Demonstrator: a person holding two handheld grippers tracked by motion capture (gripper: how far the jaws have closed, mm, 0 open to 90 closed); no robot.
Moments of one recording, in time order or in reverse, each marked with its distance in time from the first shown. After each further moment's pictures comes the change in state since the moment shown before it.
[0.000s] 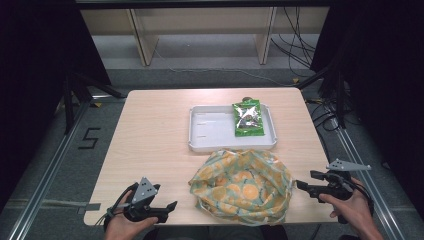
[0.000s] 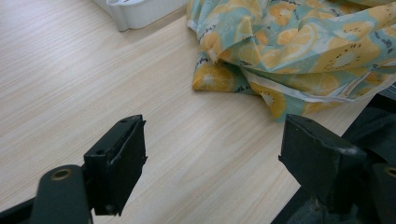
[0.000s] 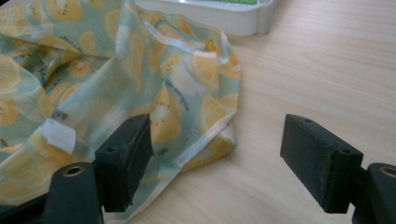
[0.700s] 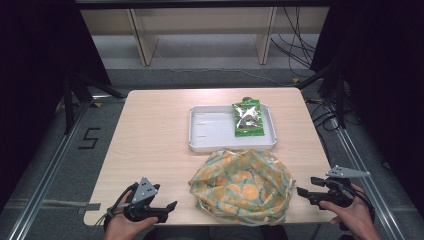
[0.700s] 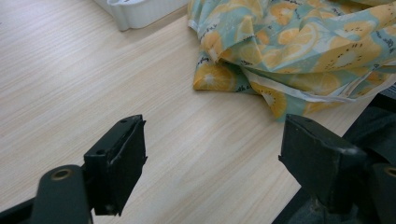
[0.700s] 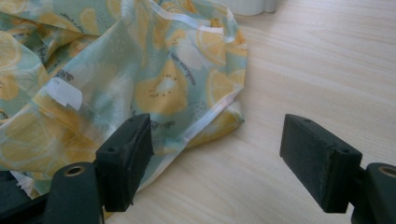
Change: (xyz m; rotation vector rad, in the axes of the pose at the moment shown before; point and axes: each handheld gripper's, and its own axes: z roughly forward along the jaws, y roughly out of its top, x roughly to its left) left arm 0.000 0.000 0.000 0.009 -0.005 -0.006; right arm 0.004 -0.014 -0.001 0.027 -0.011 -0.017
